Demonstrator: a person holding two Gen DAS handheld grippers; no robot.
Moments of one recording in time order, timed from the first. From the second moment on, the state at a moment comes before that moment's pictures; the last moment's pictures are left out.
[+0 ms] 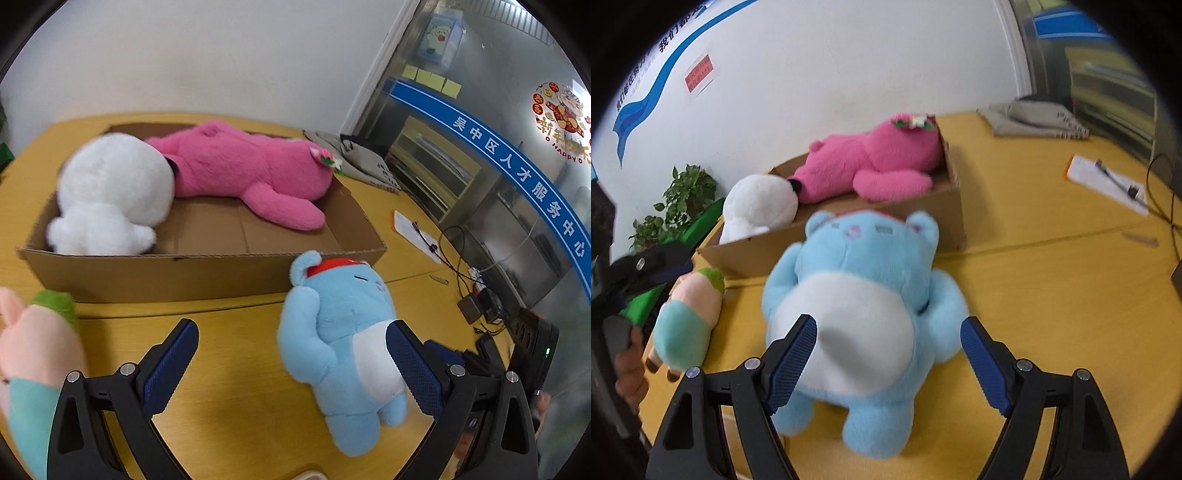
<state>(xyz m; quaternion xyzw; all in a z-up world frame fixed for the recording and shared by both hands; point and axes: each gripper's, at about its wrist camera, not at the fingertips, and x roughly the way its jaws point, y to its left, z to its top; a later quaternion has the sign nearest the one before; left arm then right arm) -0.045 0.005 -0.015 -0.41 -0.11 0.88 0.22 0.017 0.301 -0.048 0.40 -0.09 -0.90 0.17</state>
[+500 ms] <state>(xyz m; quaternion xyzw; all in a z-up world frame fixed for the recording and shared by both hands) -0.097 0.053 -0.076 -0.50 -0.11 0.81 0.29 0.006 0.294 -0.087 0.46 -0.17 -0.84 0.25</state>
